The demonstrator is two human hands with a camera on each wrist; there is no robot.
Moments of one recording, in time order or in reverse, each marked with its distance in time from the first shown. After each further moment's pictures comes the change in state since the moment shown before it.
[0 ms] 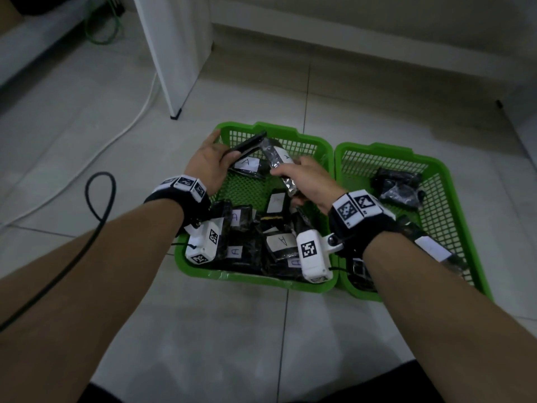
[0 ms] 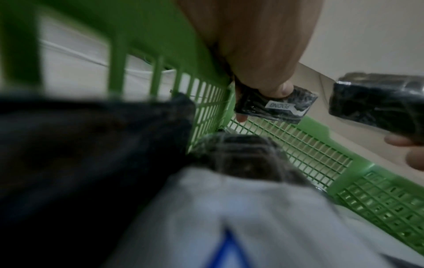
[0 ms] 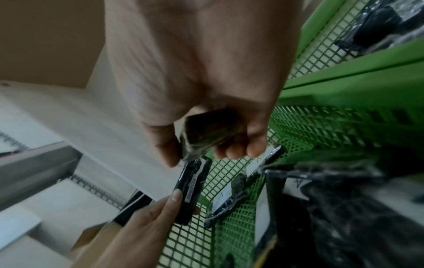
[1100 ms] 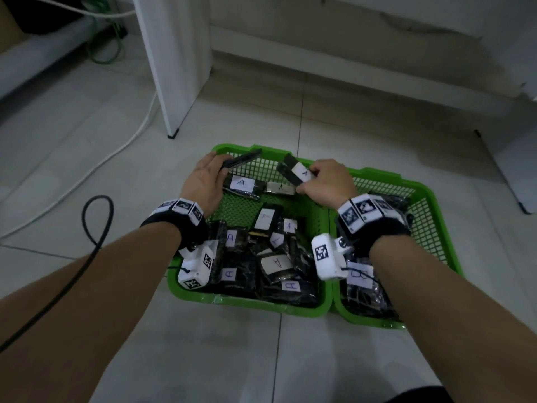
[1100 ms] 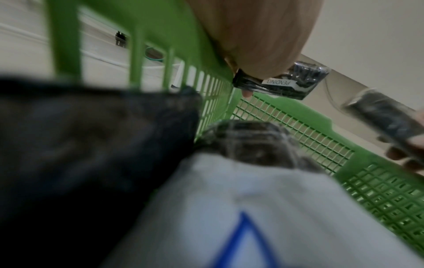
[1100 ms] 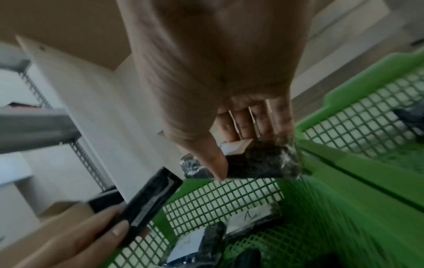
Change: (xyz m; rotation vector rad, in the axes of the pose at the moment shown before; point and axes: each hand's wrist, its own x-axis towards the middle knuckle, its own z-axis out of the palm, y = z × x) left_hand -0.002 -0.004 0.006 -0.075 0.162 0.110; right_hand 0.023 -0.009 -0.046 -0.644 0.255 -0.093
